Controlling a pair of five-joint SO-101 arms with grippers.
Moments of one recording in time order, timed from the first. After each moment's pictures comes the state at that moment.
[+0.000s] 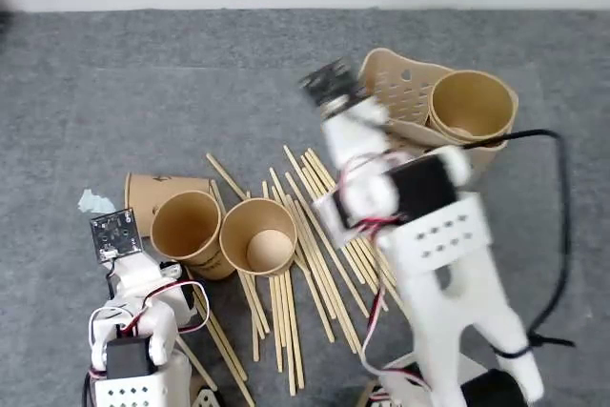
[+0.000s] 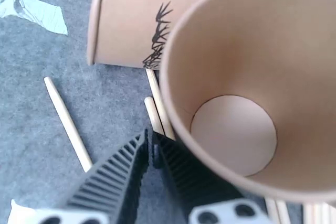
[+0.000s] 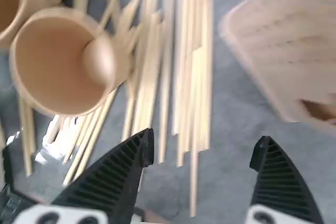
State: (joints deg) left arm -10.5 -103.2 97.0 71.9 17.4; right arm -30.4 -24.4 5.0 99.9 4.0
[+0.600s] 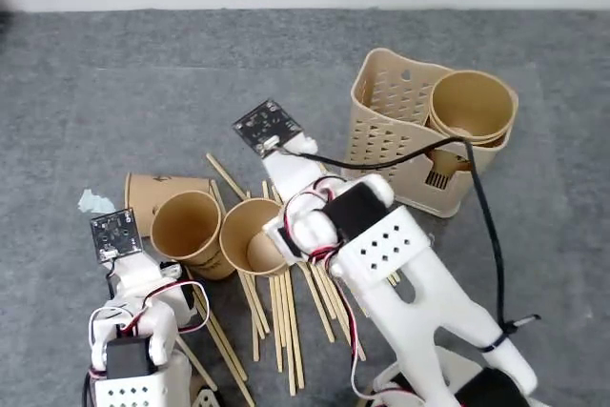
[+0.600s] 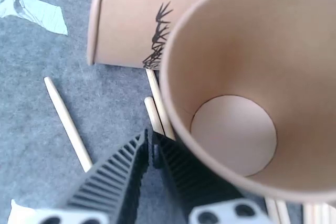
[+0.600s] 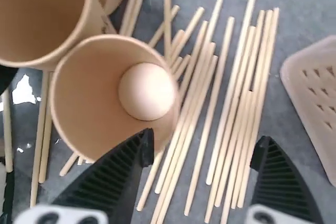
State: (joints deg) left arm -10.5 -103.2 97.0 71.9 17.4; right arm -40.7 -24.4 21.1 78.3 1.7
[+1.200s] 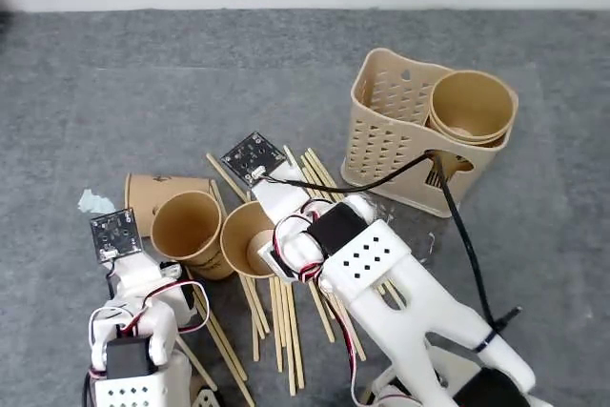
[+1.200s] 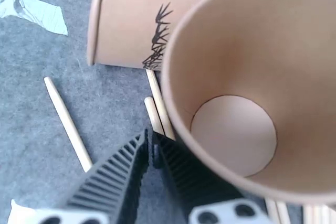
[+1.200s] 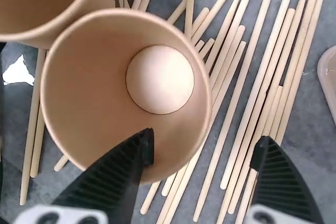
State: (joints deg) left arm -10.5 -103.2 97.0 71.9 17.4; right arm -42.9 -24.4 32.6 70.5 1.7
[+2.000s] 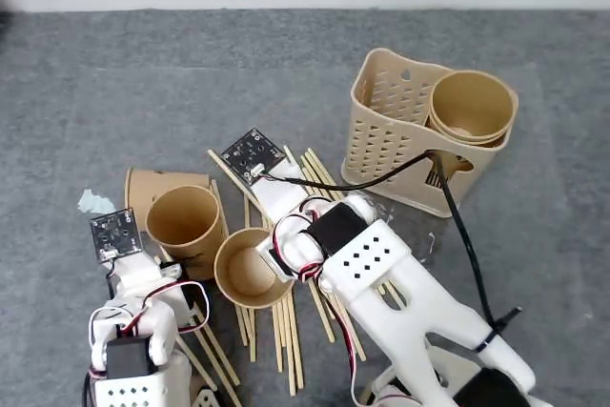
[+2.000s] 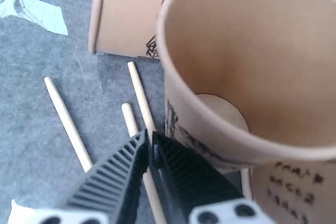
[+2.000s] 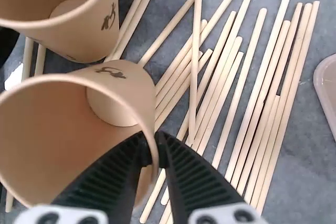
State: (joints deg) left arm -10.5 -103.2 97.0 71.9 17.4; right arm -43.0 -24.4 32.6 68.6 1.7
